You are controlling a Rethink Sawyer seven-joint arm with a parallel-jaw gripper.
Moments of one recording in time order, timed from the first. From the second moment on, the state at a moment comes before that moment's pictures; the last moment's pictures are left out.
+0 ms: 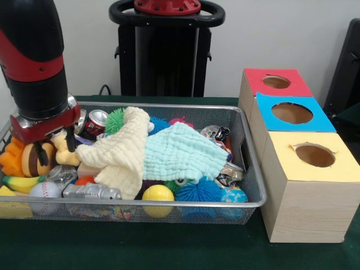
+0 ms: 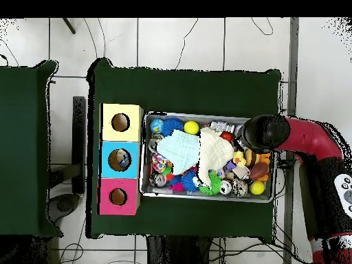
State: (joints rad) arm -0.81 -0.46 0.47 1.30 -0.59 0.98 0.84
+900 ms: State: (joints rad) arm -0.86 -0.41 0.49 1.28 -0.60 0.98 0.84
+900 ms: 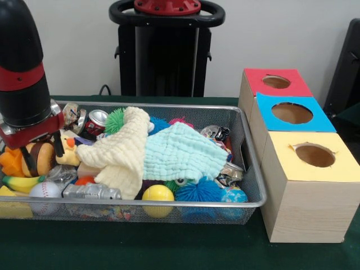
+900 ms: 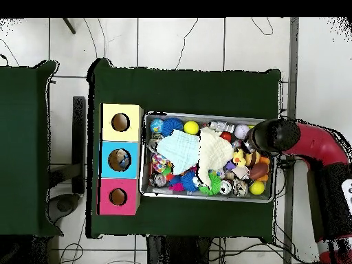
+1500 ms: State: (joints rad) arm -0.86 -0.38 0.49 1.28 -0.61 0.94 0.84
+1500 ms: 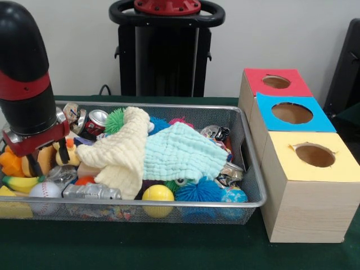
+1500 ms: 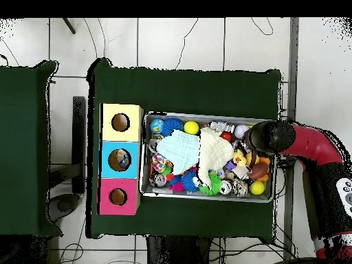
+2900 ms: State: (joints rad) arm -0.76 -0.37 0.40 1.23 -0.67 0.89 0.84
